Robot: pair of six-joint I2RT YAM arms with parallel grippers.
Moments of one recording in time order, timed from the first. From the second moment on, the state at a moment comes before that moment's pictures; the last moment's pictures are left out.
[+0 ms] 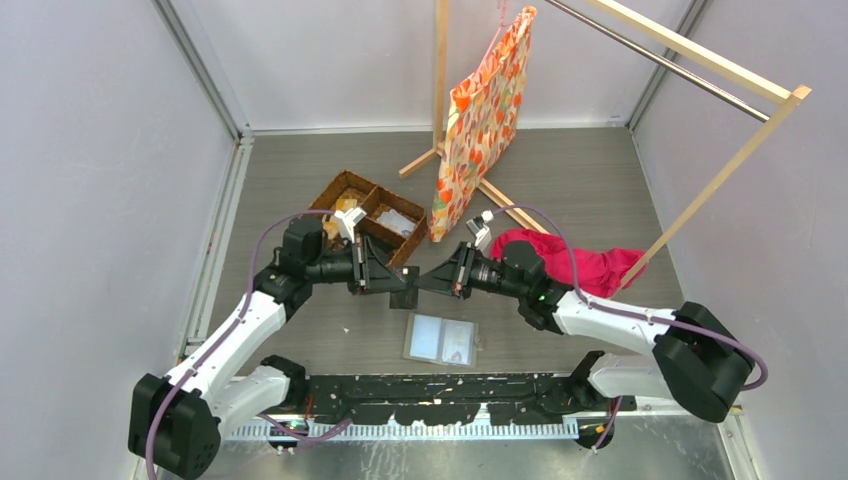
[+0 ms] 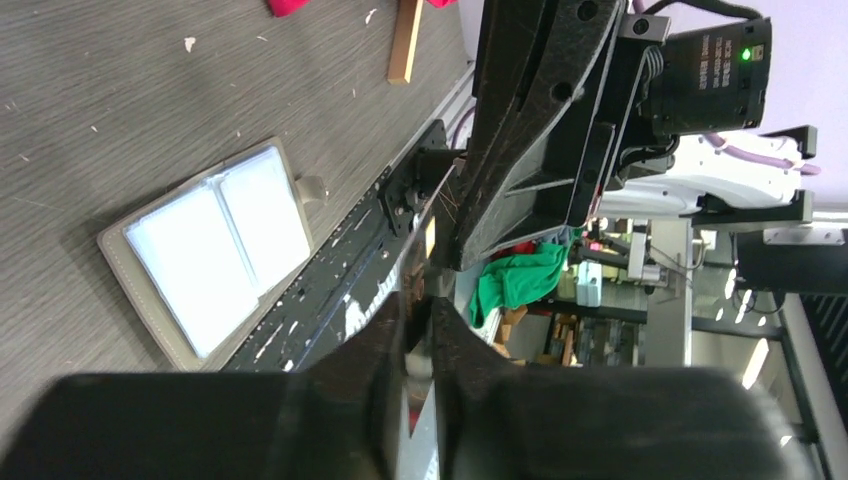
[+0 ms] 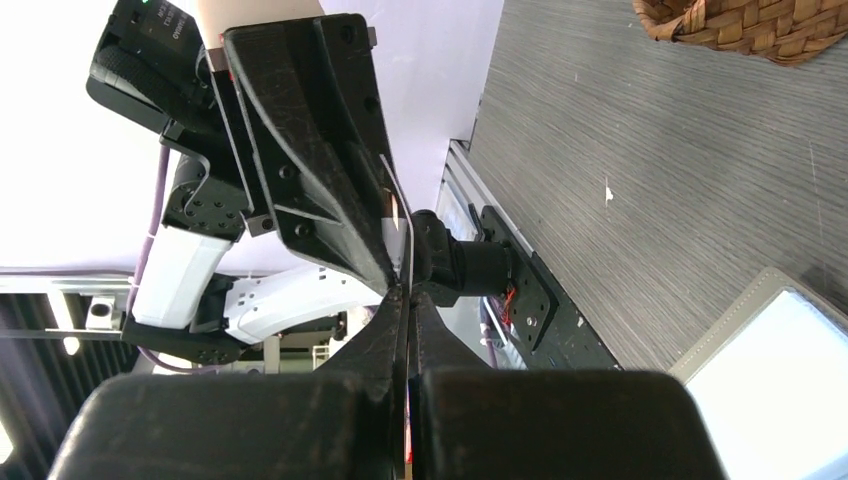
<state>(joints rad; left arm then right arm) -0.39 0.96 0.62 -0.15 0.90 -0.86 0.80 1.21 0.49 0.60 -0.44 1.27</state>
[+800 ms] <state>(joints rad) -0.29 0.95 0.76 -0.43 0.34 -0.89 0.74 0.82 0.70 -0.25 -0.01 1.02</state>
